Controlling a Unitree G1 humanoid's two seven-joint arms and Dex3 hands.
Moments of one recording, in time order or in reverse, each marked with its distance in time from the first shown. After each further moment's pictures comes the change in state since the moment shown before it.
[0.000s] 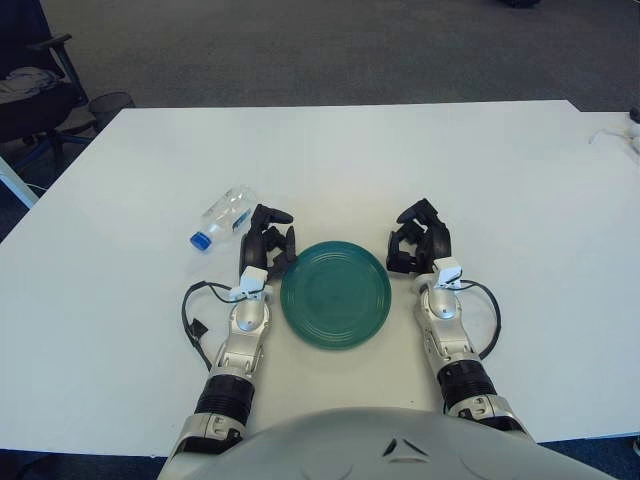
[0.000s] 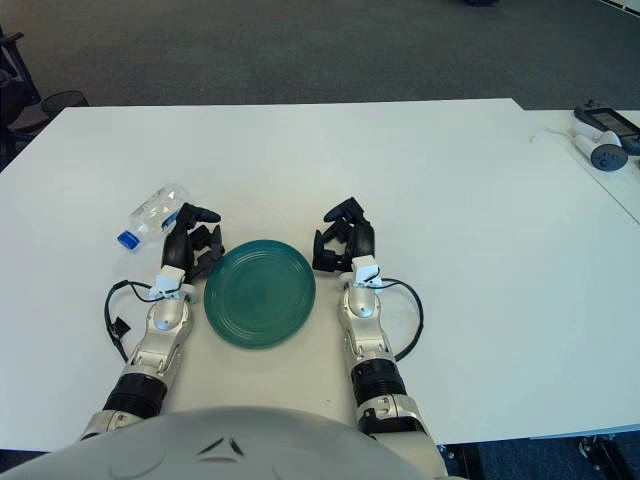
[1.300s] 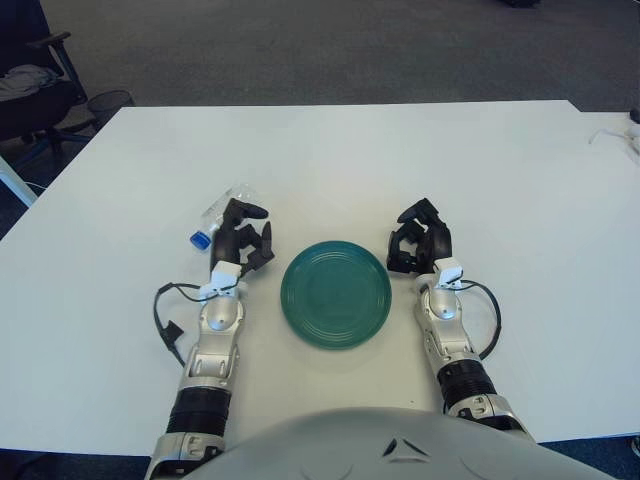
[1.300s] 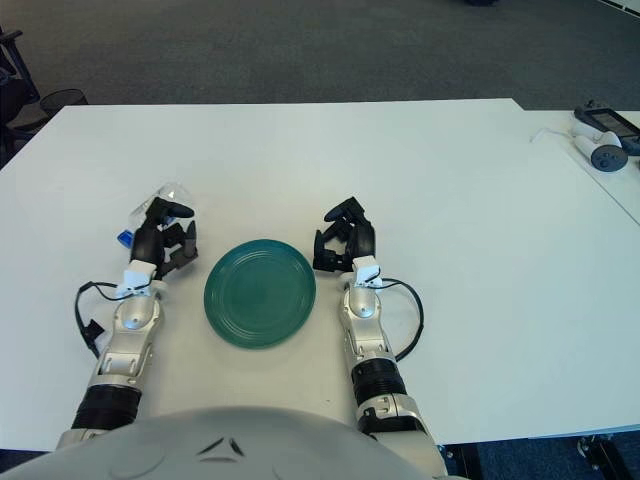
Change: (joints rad) left arm 0.051 0.087 0.086 -0.325 0.022 0.083 -0.030; right arm -0.004 0.004 -0.008 0.012 0.006 -0.020 0.011
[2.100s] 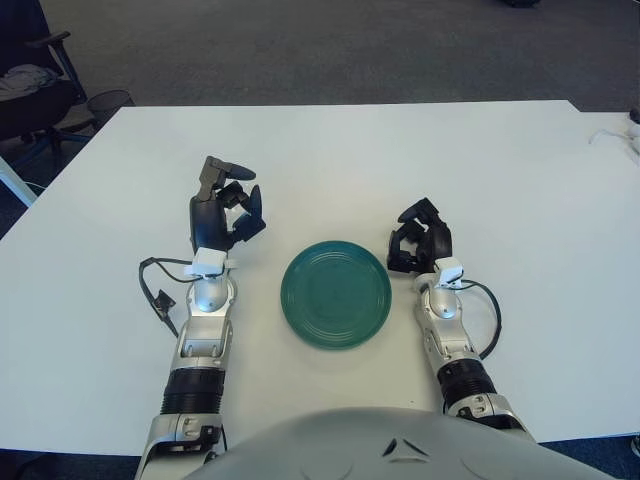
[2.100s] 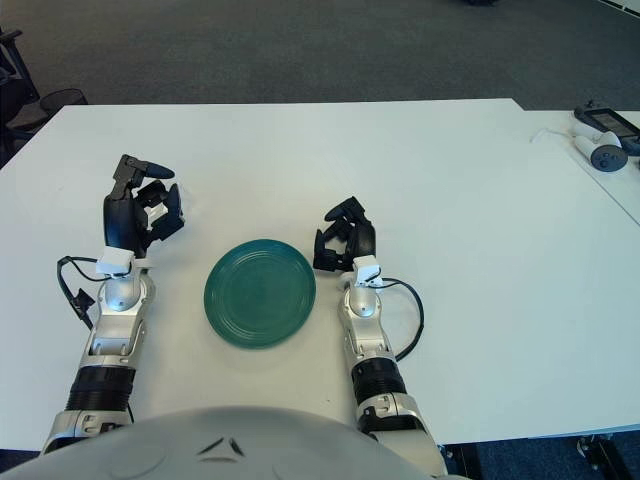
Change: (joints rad) left arm -0.093 -0.008 0.039 -0.022 -0.044 -0.169 0.015; right arm -0.003 0.002 -0.002 0.002 0.002 0.000 0.003
